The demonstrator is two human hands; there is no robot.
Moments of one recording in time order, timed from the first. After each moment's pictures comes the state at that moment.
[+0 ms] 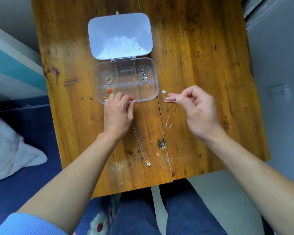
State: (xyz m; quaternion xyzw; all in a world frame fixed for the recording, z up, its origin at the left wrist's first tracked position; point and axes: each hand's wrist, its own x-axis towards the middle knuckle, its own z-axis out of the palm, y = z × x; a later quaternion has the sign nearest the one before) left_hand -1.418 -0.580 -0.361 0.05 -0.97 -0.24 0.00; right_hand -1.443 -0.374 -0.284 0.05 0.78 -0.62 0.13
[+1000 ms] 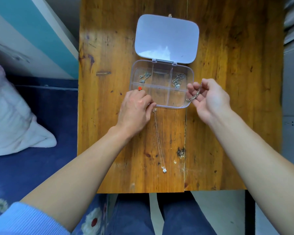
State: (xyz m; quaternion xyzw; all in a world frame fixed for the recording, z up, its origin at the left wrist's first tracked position) left_hand -1.418 -0.622 -0.351 0.03 -0.97 -0.26 0.00; right_hand -1.509 -0.449 -0.304 0.40 0.54 -0.72 0.15
